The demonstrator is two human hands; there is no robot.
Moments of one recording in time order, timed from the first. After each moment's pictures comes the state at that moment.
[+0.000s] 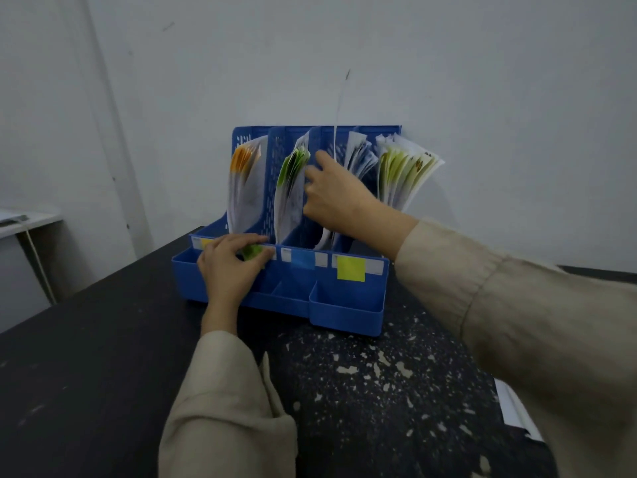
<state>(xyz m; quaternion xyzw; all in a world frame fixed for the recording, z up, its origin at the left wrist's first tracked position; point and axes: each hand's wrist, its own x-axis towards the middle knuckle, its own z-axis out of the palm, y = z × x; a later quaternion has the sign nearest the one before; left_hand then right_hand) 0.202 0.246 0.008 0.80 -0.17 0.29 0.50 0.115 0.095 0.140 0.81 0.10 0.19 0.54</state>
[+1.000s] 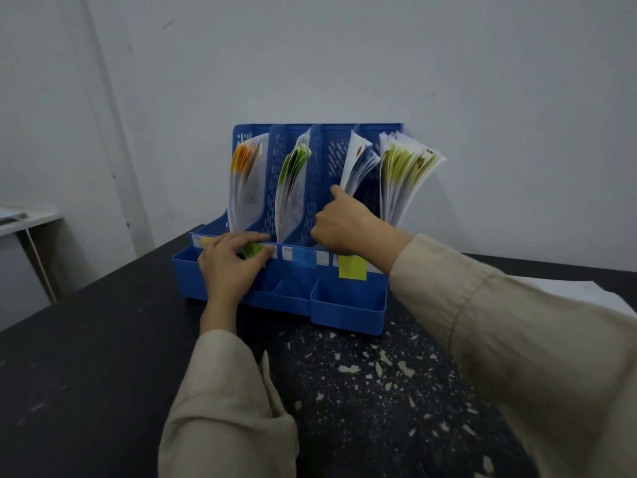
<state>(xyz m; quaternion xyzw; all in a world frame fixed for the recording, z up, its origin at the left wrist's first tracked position) 0.207 0.249 0.007 0.80 -0.18 0.29 0.49 0.125 0.091 0.116 0.87 0.11 0.04 0.48</state>
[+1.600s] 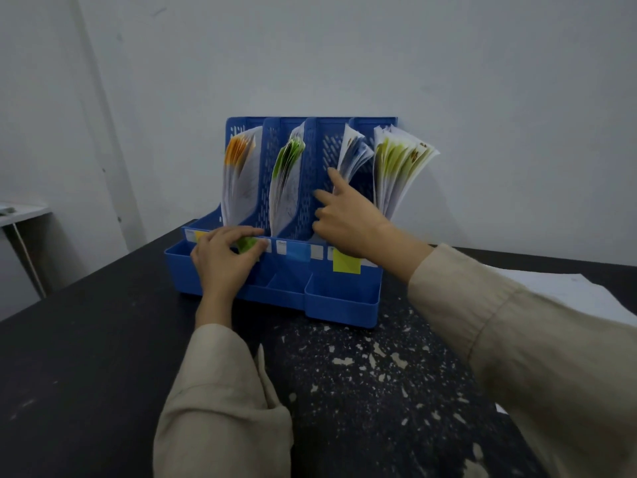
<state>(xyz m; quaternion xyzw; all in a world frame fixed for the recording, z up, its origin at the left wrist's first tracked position) 0.201 0.247 0.009 0.80 -0.17 0.29 0.50 0.118 0.070 0.101 0.86 0.13 0.15 0.47</state>
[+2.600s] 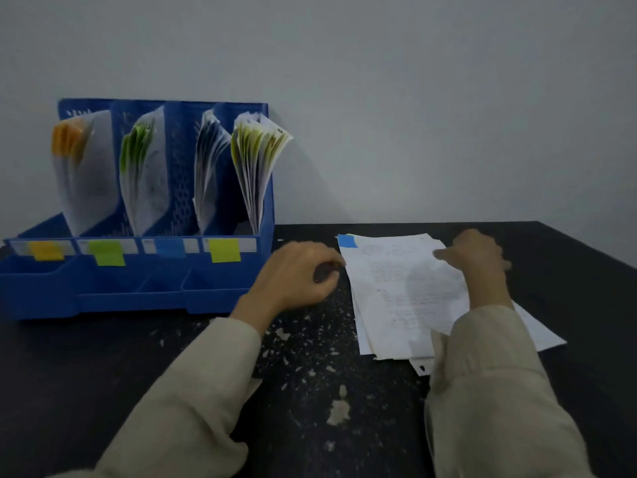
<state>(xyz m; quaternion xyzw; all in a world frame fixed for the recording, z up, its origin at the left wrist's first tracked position) 0.083 0.068 0.014 0.72 -0.62 0.17 0.26 -0.073 -0.149 0.042 0.78 -0.56 0.18 -0.20</state>
